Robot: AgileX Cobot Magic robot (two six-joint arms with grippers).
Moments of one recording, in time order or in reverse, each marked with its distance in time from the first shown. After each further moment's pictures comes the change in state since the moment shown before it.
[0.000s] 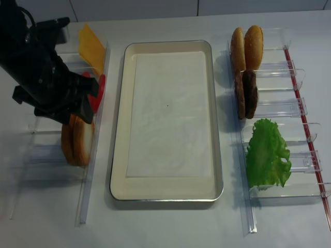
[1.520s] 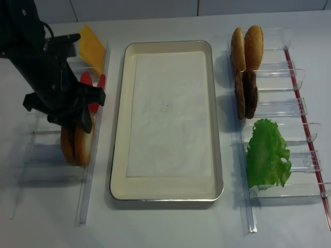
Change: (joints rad) left arm -0.009 0.111 -0.002 0.024 -0.007 -0.017; right arm 0.000 0.000 0.000 0.000 0.000 0.000
